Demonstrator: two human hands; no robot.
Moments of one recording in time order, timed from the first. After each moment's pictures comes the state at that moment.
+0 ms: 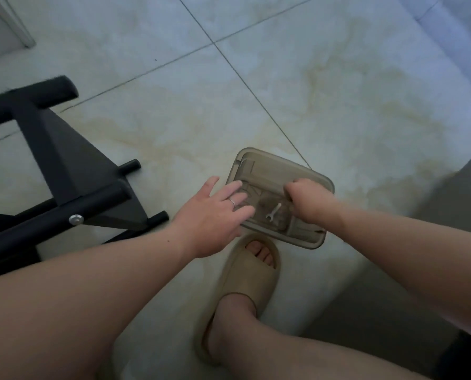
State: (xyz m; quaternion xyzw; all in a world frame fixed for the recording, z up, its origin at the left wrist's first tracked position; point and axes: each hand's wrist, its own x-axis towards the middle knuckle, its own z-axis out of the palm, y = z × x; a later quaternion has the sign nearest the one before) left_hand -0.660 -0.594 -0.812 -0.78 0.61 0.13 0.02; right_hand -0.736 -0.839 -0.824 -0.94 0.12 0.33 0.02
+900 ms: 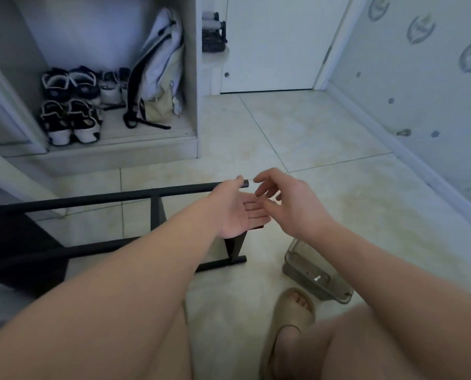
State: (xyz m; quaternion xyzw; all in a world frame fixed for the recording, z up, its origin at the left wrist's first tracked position) left_hand -0.674 -0.426 -0.511 -0.44 -0.18 0.44 -0.76; right_hand -0.728 -0.567 -0.495 -0.94 -0.06 -0.04 0.34
